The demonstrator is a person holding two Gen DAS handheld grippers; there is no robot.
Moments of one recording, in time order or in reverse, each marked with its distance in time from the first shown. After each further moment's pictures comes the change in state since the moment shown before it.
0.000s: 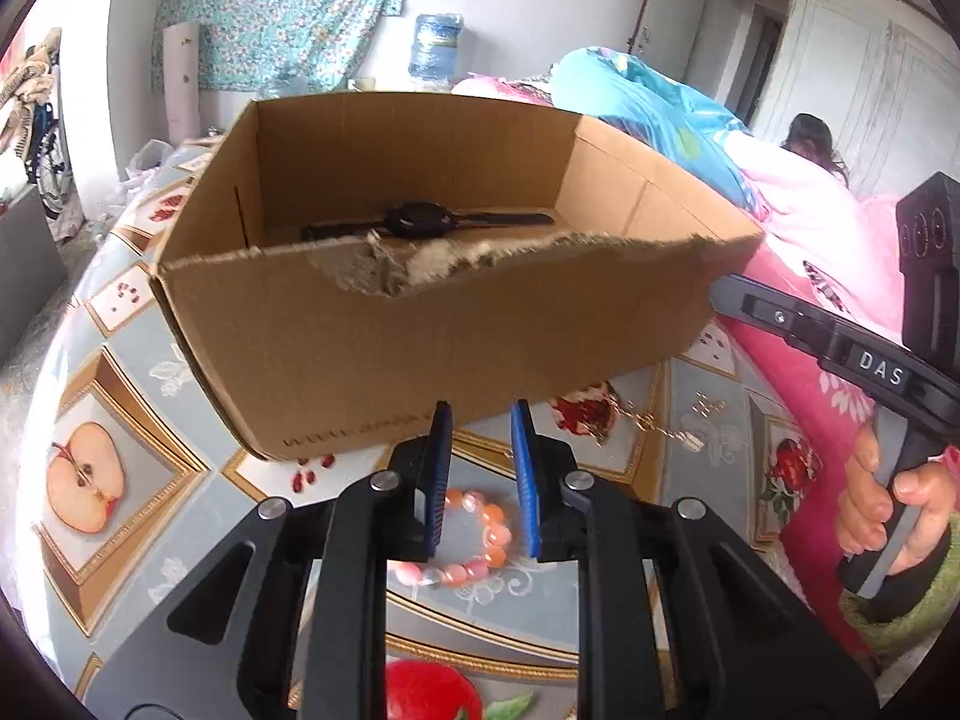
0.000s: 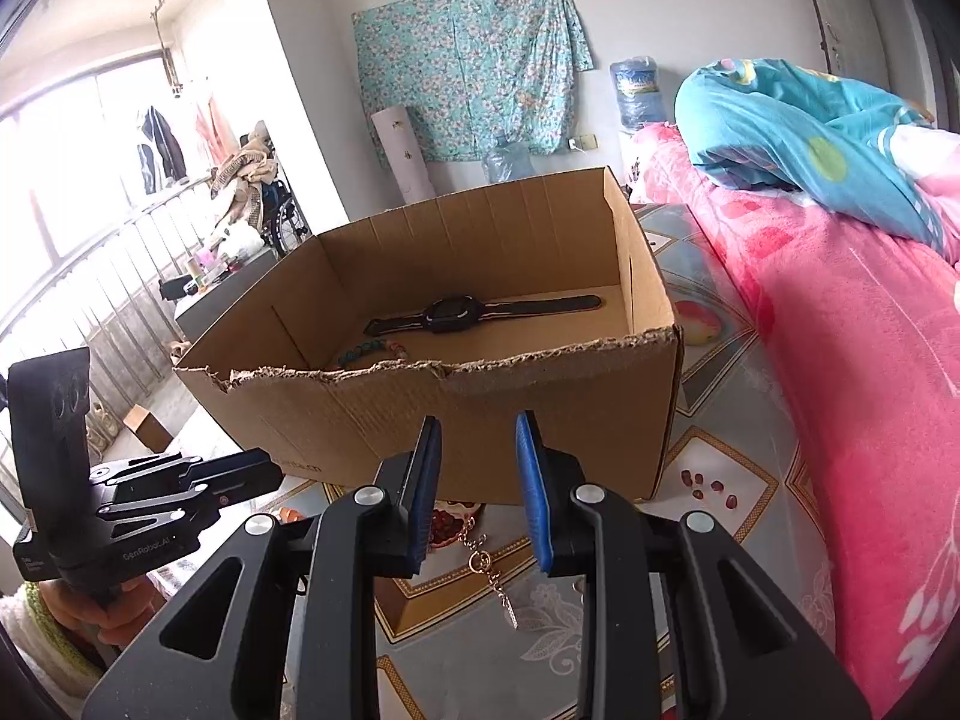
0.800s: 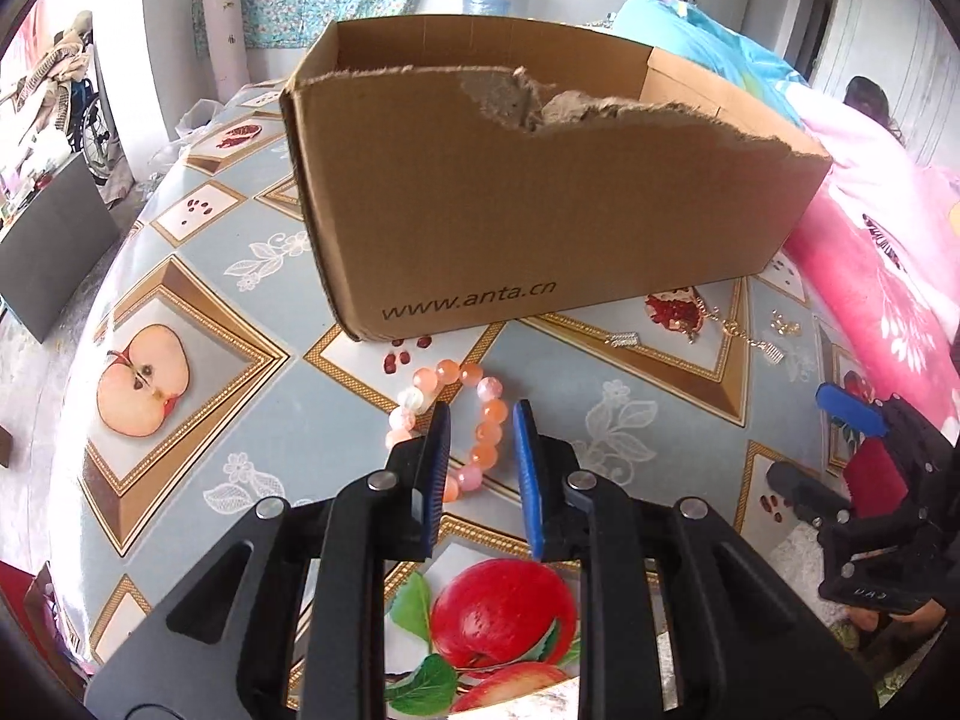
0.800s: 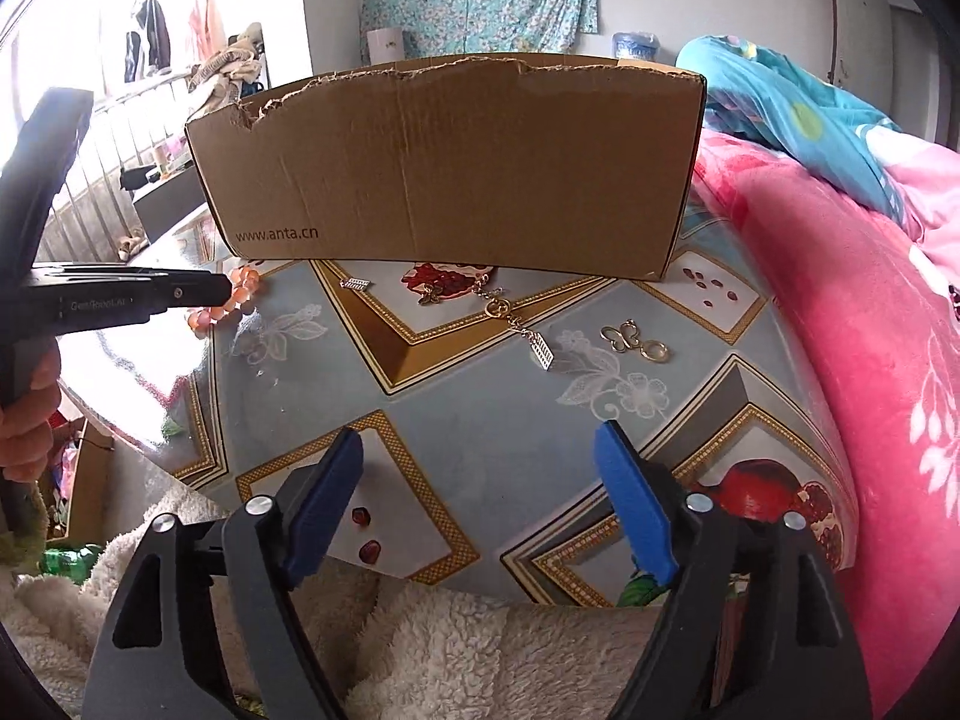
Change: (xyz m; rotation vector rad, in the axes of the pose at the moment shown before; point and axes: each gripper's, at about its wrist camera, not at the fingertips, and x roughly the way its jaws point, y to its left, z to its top) left arm -0.003 0.017 -0.027 -0.022 0.101 0.174; right arm -0.002 0.032 -0.103 -0.158 0.140 -0.176
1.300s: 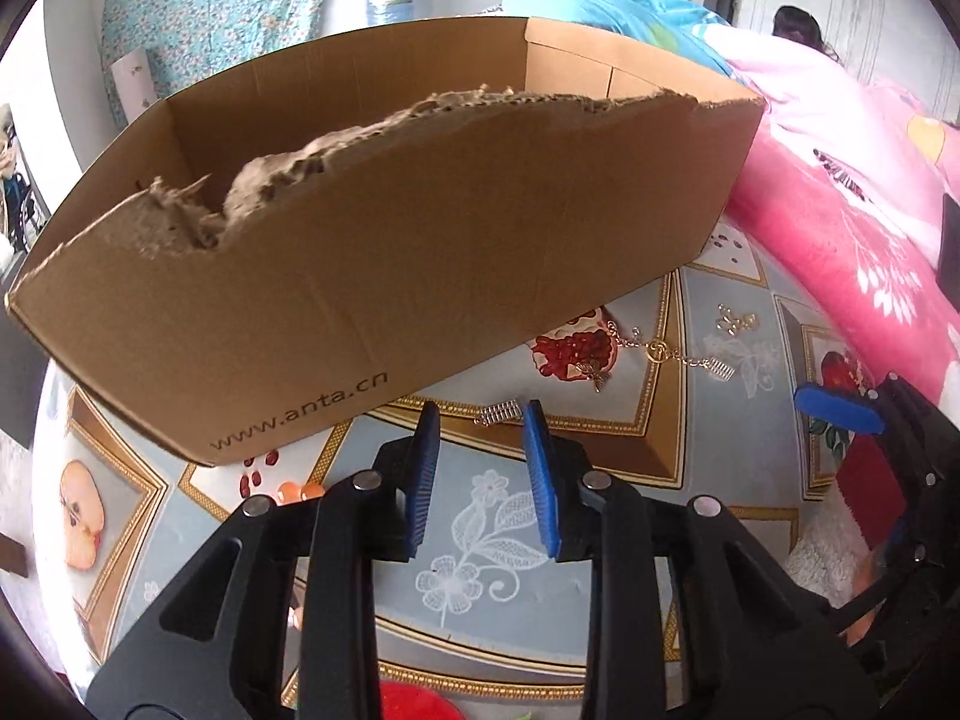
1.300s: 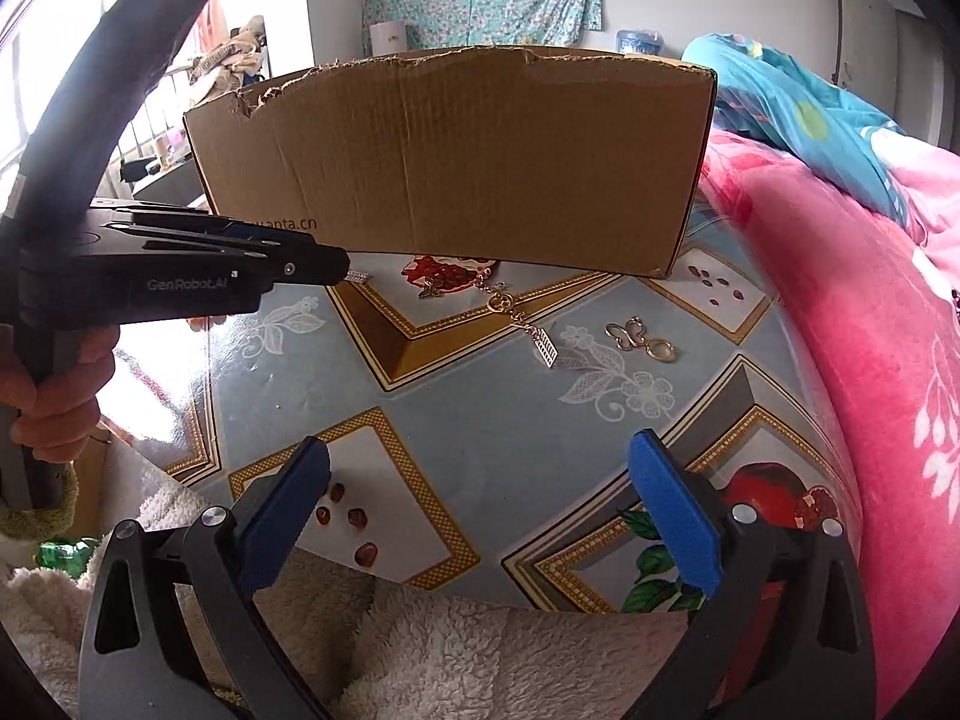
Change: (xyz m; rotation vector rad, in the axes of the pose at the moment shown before) left arm 0.038 -0.057 0.026 0.225 0.019 -0.055; right arm 0.003 0.001 0.002 -0.007 0.008 0.005
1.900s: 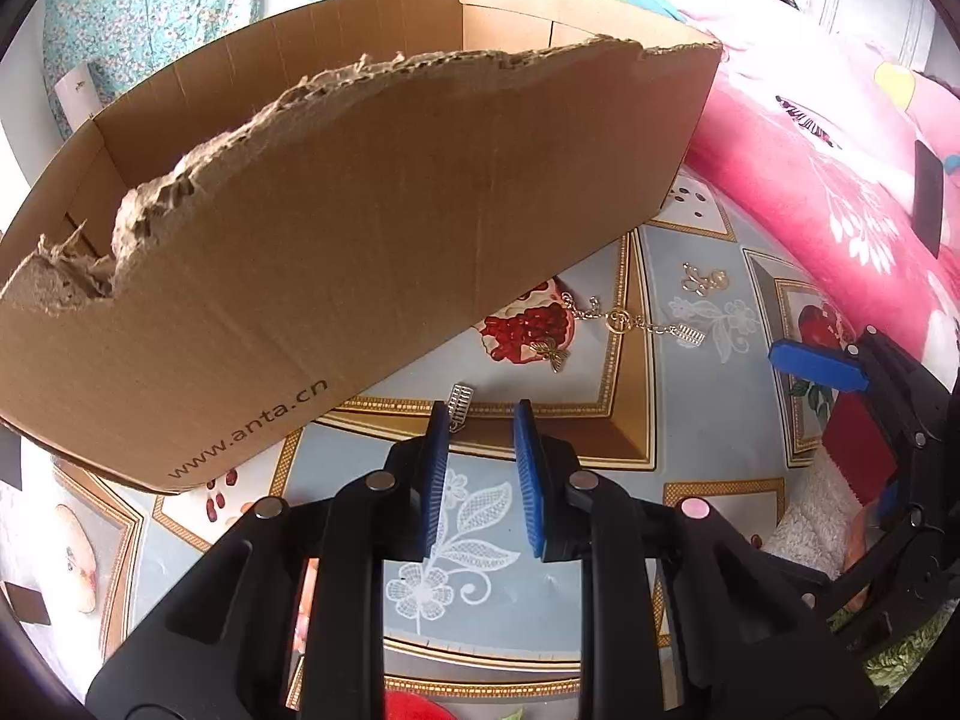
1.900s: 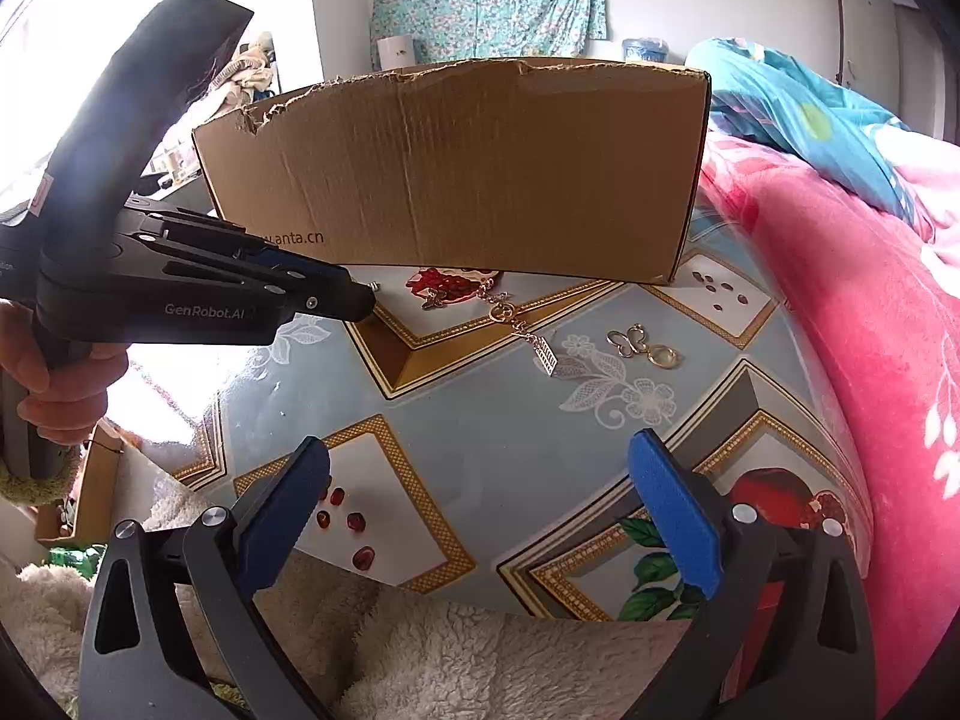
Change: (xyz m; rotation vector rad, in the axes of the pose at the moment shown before) left arm 0.012 -0.015 0.013 0.094 0.077 -0.072; right arm -0.002 -0.001 -0.005 0.009 -0.034 0.032
